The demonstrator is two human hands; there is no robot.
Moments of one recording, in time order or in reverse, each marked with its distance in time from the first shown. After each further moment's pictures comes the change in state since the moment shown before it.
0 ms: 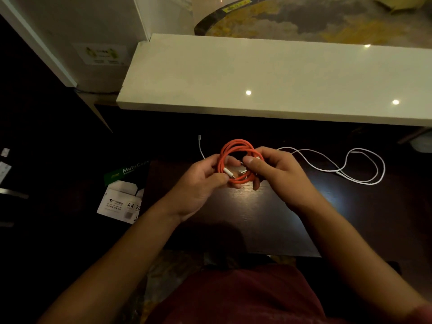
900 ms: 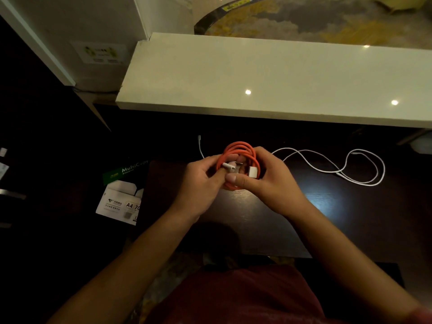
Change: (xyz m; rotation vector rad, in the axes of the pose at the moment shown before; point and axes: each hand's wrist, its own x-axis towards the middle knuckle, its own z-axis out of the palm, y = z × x) left_hand 0.009 -0.008 0.011 0.259 0.356 0.121; right_hand -0.001 0.007 0.017 -0.213 0.074 -0.040
